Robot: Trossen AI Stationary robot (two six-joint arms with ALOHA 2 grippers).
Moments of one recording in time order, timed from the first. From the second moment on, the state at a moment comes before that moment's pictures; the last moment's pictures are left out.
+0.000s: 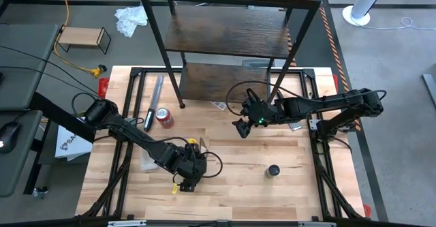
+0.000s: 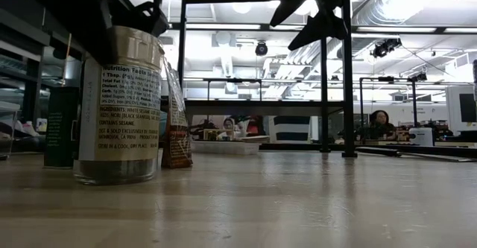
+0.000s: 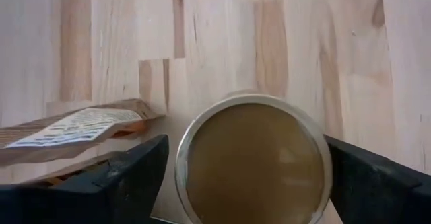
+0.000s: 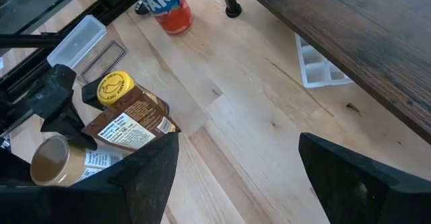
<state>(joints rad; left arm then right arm) -0.51 1.74 1.26 -0.70 -0.21 -0.41 0.08 1.42 1.16 -0.54 0.28 0.70</state>
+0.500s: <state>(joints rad) -0.51 1.72 1.31 -0.76 -0.31 -0.49 0.09 1.38 1.16 -0.49 0.26 0.67</state>
